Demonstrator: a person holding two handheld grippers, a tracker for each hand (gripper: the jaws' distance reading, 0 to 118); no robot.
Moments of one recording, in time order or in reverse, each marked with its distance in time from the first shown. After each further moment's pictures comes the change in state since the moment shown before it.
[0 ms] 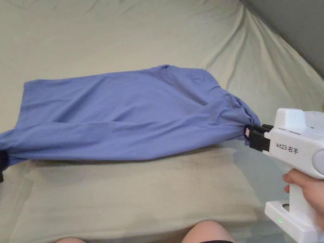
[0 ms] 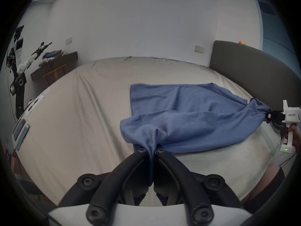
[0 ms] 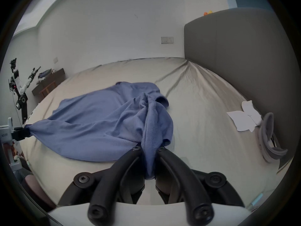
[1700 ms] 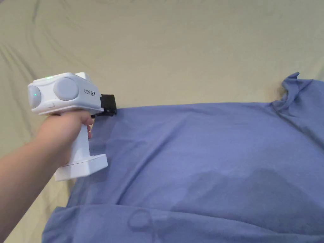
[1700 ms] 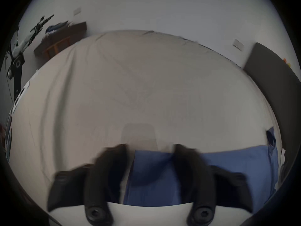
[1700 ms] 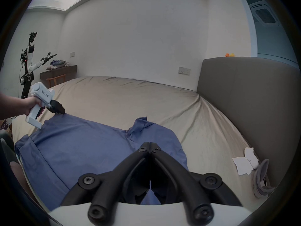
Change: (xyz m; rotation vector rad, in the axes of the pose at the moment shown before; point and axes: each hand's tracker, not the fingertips) left arm -0.056 0.127 -0.296 -0.283 0.133 0.217; right arm -0.108 0.047 -0.027 0.201 -0.002 0.254
